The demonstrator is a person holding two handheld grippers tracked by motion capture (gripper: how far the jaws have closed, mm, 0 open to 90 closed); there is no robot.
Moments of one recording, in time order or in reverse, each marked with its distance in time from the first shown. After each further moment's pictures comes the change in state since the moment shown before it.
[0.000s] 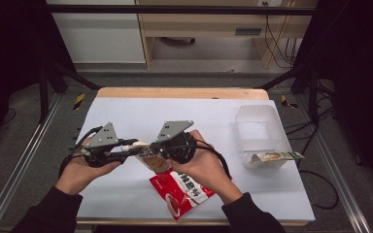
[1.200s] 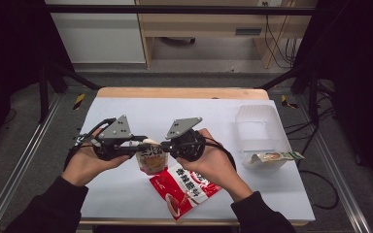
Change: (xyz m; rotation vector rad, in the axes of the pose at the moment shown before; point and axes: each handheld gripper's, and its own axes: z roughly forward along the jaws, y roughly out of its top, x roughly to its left) left arm -0.007 0.044 0.007 0.107 -0.049 0.096; right arm -0.014 -0.011 -0.012 0.058 0.006 0.024
